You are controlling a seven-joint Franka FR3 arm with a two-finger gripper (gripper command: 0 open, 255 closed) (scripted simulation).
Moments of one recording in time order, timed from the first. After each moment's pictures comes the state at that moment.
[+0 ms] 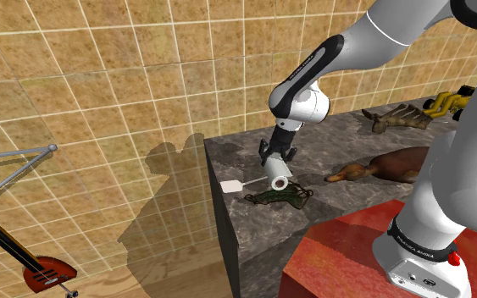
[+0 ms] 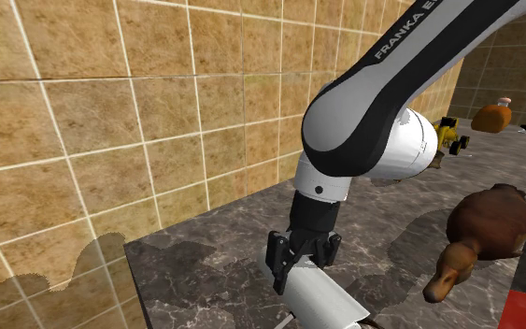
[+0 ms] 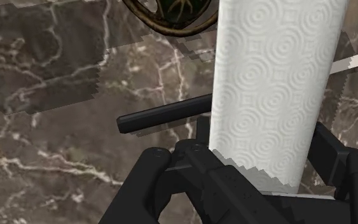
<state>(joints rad) 0.14 0.03 -0.28 -2.54 0.64 2.54 0.10</state>
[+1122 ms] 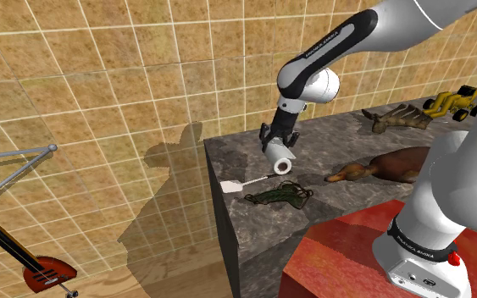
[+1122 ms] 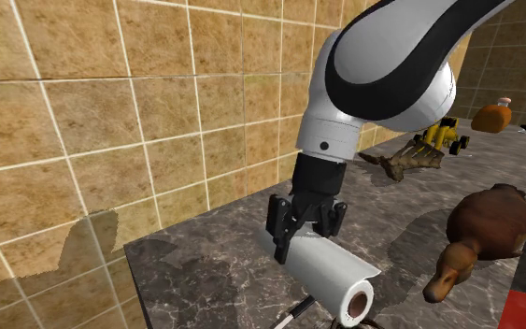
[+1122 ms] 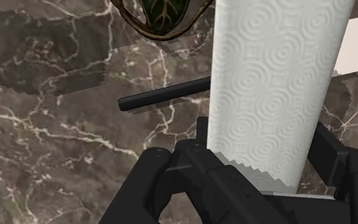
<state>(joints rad) 0.12 -0.14 -0.28 -2.53 0.46 2.41 0.28</state>
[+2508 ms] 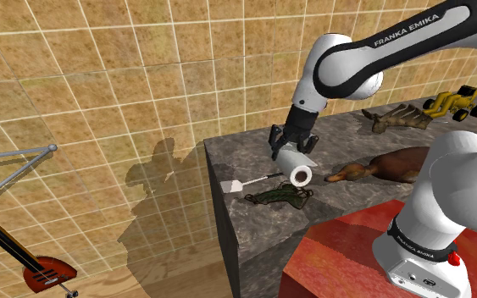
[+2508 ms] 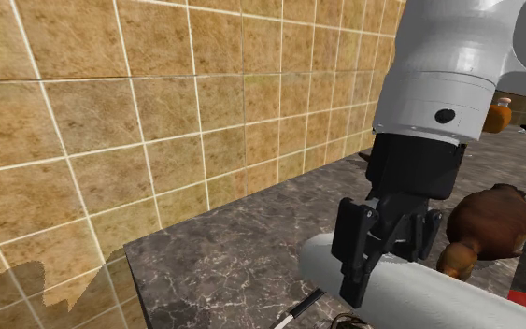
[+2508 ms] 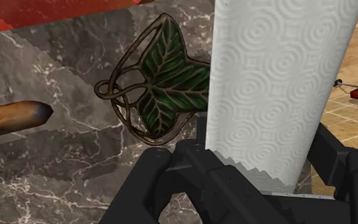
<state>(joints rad) 0.13 -0.60 -0.10 -2.78 0.35 2.29 0.60</state>
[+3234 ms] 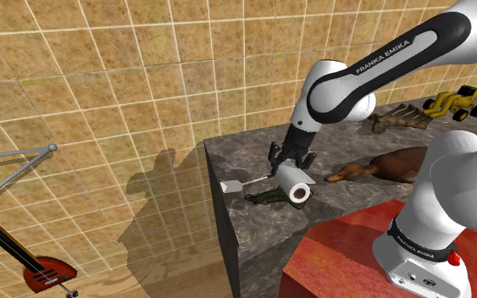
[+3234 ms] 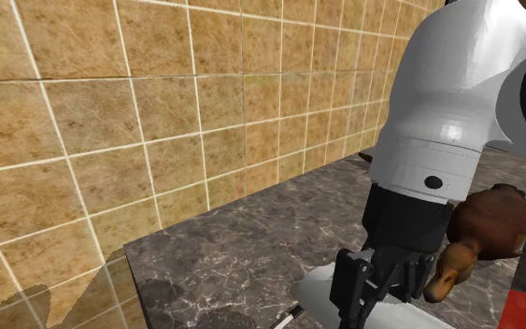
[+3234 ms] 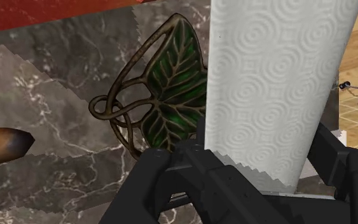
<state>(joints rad) 0.18 -0.50 -0.11 -2.87 0.43 2.47 0.53</state>
